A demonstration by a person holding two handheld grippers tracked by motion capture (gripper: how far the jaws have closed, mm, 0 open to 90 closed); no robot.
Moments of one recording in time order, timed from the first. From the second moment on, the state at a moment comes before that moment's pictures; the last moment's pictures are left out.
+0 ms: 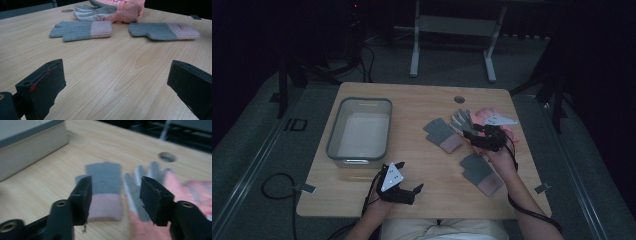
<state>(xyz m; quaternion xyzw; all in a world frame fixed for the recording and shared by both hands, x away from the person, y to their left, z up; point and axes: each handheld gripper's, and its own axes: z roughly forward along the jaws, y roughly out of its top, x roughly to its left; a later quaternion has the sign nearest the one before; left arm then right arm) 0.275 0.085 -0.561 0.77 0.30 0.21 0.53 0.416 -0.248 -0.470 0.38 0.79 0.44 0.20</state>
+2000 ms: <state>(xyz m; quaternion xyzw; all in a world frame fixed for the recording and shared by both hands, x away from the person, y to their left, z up) 0.274 0.086 -0.561 0.77 0.30 0.21 0.53 0.444 -0.139 -0.474 0.47 0.78 0.39 0.14</state>
